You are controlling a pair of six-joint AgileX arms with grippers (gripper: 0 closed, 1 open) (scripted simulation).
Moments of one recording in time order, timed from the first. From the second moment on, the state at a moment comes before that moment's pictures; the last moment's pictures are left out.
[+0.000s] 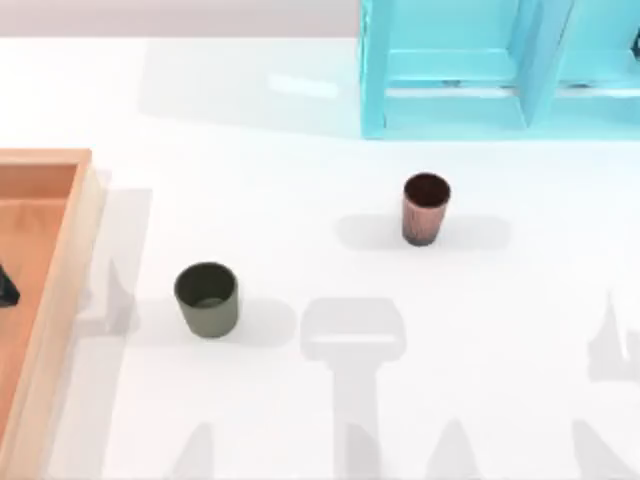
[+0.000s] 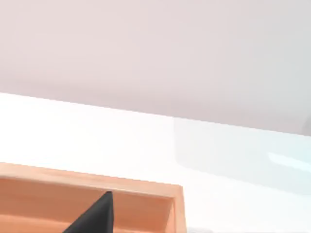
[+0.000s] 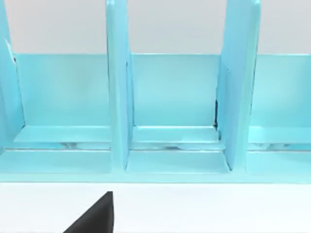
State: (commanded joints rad) left arm -0.06 0.31 0.33 -0.15 -0.03 -0.16; right arm 0.00 0.00 0.00 0.00 0.00 0.00
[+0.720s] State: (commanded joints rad) left arm -0.35 1.52 1.47 -0.91 -0.16 -0.48; right arm 0.00 0.00 0.00 0.00 0.00 0.00
